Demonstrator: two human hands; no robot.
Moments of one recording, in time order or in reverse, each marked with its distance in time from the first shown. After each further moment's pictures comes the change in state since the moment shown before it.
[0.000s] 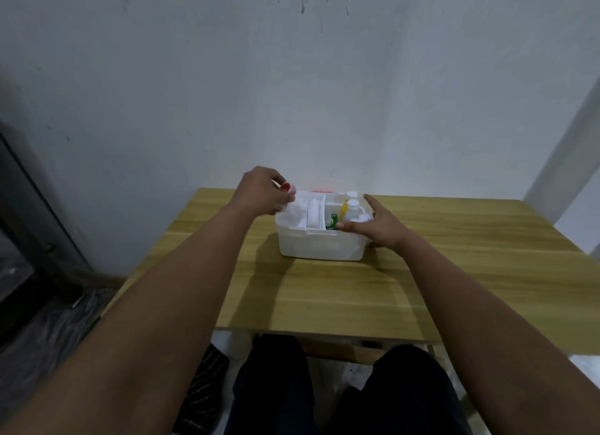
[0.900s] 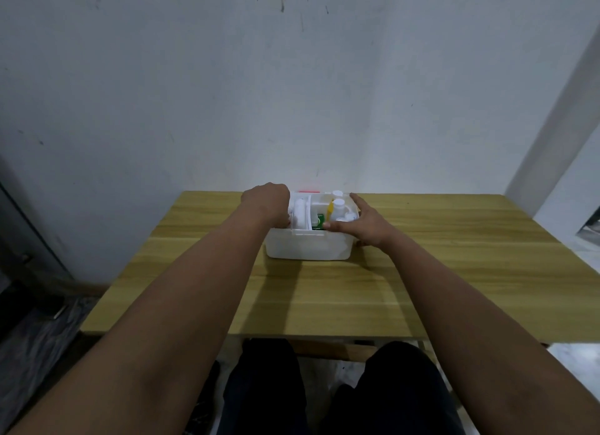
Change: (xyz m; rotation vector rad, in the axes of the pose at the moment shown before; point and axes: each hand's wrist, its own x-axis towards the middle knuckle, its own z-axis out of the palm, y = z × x) left_hand 0.004 0.024 0.038 0.900 -0.181 0.107; right_hand 0.001 0.003 0.000 -0.025 -0.004 0.016
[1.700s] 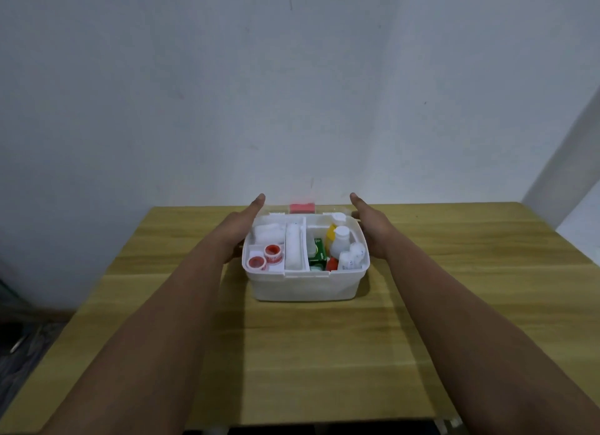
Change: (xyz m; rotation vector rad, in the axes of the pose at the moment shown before) left_hand 0.090 -0.054 0.064 -1.364 -0.280 -0.438; right_hand 0.103 0.001 -0.008 0.483 0.107 0.373
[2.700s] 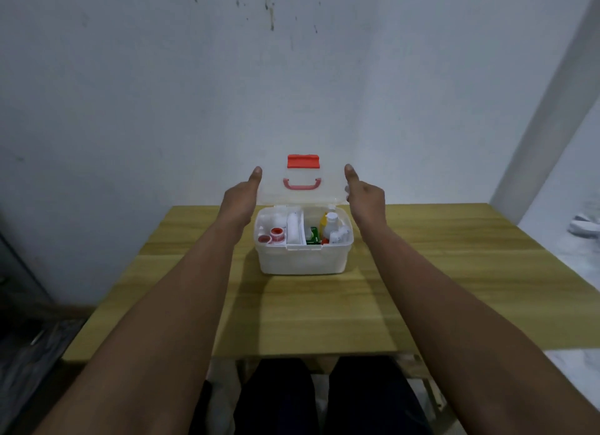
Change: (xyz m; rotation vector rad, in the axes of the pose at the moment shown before) left_hand -0.103 0.022 0.002 -0.094 0.210 0.314; right_hand -0.126 -0.019 0.020 0.004 0.313 -0.506
